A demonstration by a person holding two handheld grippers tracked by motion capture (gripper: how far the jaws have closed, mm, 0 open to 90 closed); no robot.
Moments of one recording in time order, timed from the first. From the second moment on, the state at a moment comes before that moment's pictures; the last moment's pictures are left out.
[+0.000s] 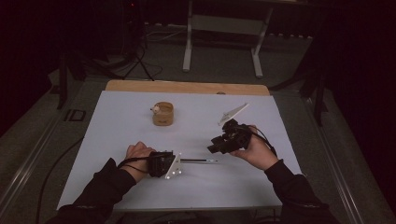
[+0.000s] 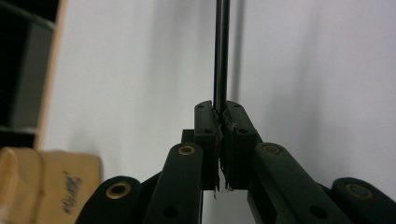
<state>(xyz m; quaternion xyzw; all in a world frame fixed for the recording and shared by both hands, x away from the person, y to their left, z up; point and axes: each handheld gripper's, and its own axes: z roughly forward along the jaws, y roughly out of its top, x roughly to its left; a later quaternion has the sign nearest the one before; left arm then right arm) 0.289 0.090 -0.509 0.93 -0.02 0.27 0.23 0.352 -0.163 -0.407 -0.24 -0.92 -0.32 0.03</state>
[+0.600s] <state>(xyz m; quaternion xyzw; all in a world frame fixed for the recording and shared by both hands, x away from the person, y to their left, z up) 0.288 0.113 -0.485 0.90 0.14 0.11 0.40 0.342 -0.212 -0.356 -0.28 -0.86 -0.44 -0.05</state>
